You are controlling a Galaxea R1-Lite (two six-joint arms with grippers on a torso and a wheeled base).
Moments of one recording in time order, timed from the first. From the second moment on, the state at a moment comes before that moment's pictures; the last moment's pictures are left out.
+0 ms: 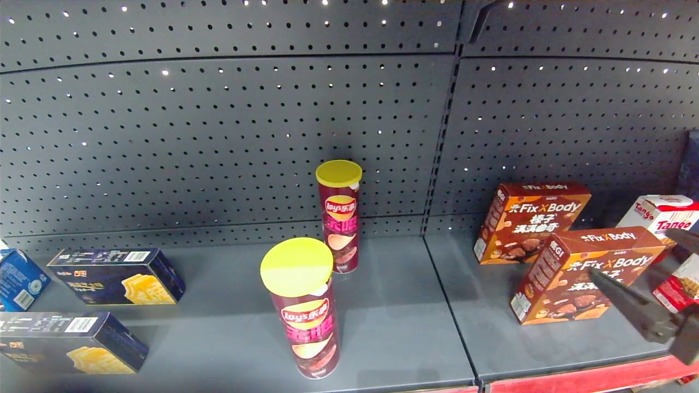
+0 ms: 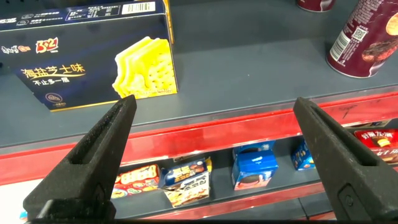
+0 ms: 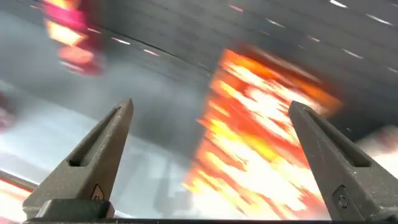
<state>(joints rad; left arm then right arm) -0.11 0.10 0.00 0.00 0.01 0.00 0.62 0.92 -0.36 -0.57 -0.41 -0.30</state>
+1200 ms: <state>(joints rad) -0.11 0.10 0.00 0.00 0.01 0.00 0.00 0.00 -0.01 0.00 0.01 -0.03</state>
